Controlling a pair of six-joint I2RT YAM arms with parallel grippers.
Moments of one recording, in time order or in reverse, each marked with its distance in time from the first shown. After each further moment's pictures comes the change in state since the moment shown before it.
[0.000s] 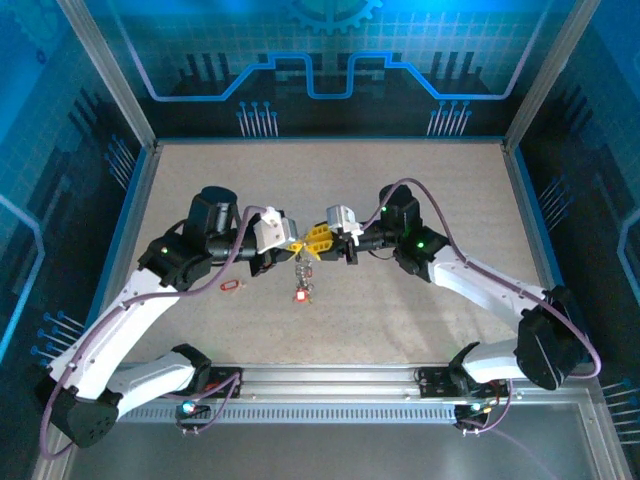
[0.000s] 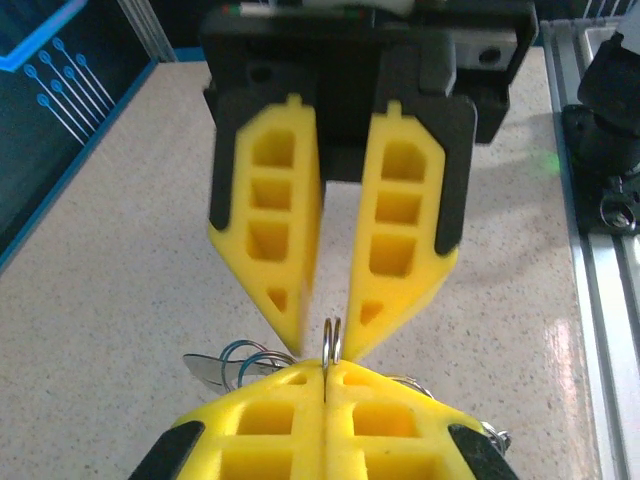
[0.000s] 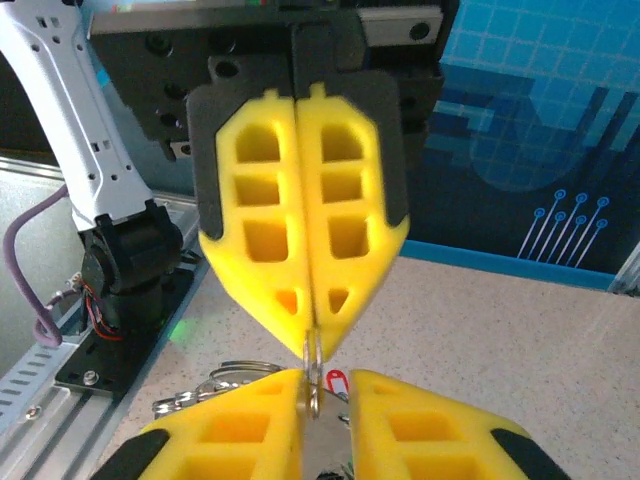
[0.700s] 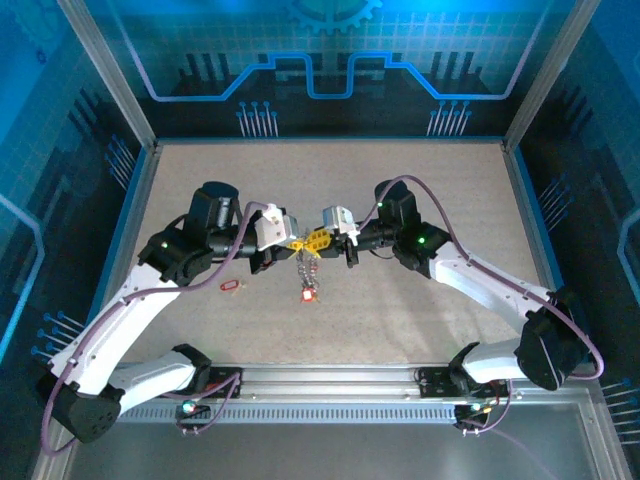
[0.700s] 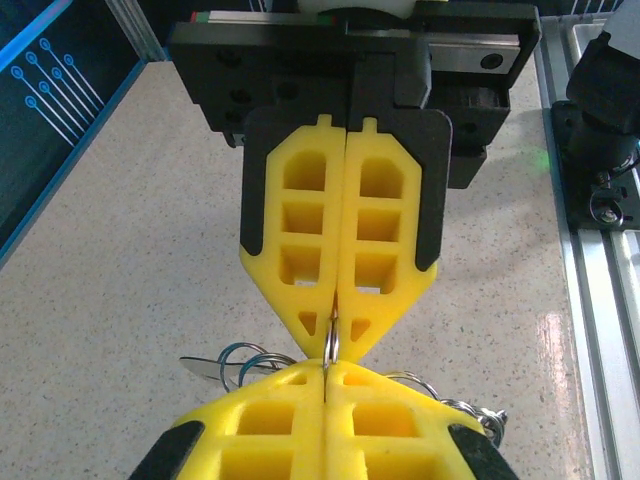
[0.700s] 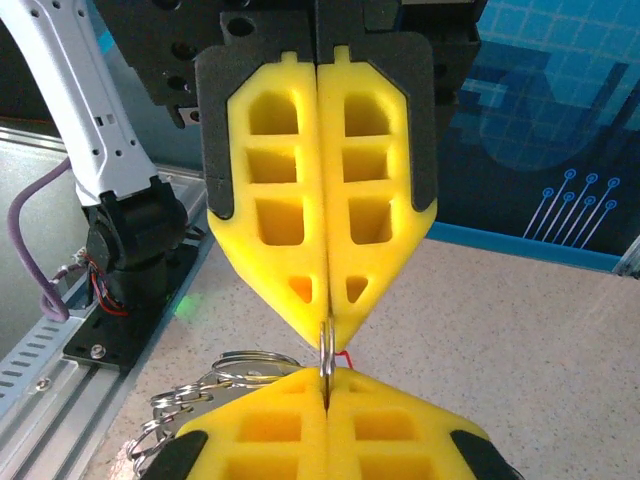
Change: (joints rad) left arm 0.000 0.027 0.043 -0.029 0.016 0.016; right arm 0.011 0.000 0.063 -0.159 0.019 -0.078
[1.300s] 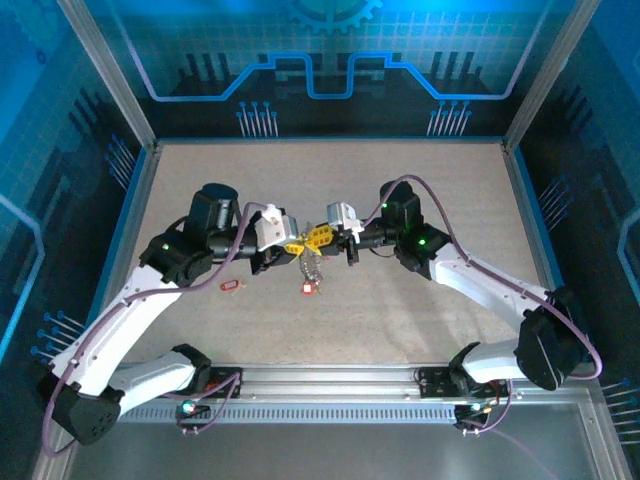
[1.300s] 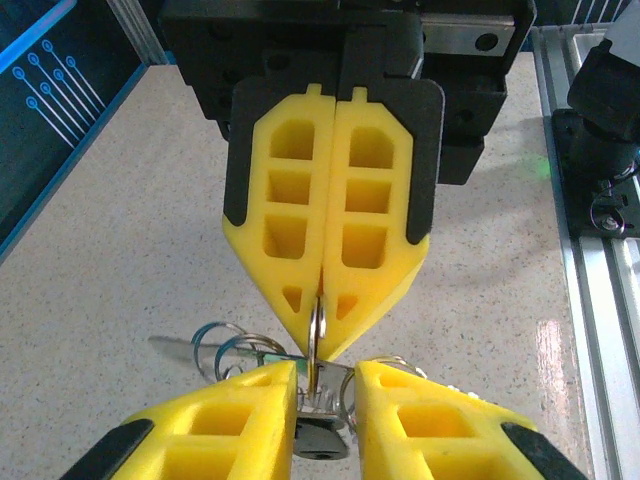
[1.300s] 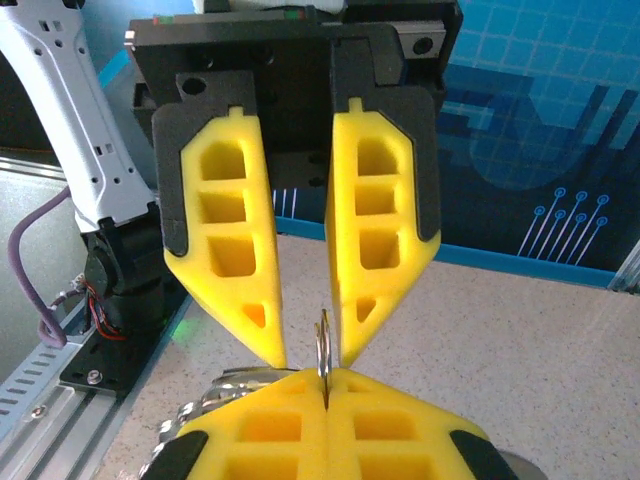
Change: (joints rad) left arm 0.010 -0.005 -0.033 0.042 0.013 -0.018; right arm -0.020 0.000 -0.039 0.134 -0.031 0.087
